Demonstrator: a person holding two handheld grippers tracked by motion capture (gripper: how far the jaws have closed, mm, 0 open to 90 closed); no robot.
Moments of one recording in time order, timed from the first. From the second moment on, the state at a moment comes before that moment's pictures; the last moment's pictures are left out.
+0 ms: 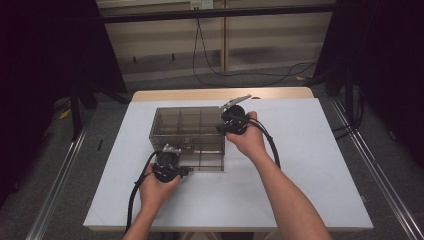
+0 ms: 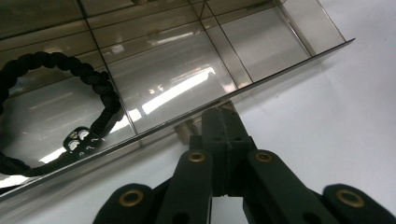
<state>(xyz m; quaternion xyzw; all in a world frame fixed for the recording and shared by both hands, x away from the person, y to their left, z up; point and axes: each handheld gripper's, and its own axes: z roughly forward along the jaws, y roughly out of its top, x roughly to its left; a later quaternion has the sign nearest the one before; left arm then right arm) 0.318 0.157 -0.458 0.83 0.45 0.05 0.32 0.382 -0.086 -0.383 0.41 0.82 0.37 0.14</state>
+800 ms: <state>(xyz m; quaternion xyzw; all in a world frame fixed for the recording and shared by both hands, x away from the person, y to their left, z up) 0.323 0.155 -0.459 0.82 0.46 0.06 0.33 0.382 -0.085 -0.383 0.41 0.82 0.37 0.14</state>
